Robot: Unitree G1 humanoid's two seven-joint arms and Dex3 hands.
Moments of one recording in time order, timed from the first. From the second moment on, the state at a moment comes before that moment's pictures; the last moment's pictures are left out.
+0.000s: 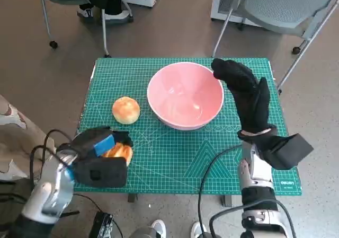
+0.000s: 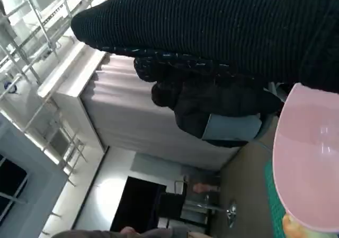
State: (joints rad) left arm -0.19 0.70 -0.19 -0.14 0.58 0.17 -0.53; right arm -0.64 -0.04 -0.15 0.68 0.29 -0.71 0.50
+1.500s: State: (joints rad) left arm -0.91 0.41 -0.34 0.06 0.62 0.14 -0.41; right arm -0.66 -0.06 -0.17 0.73 0.31 -0.72 0.54
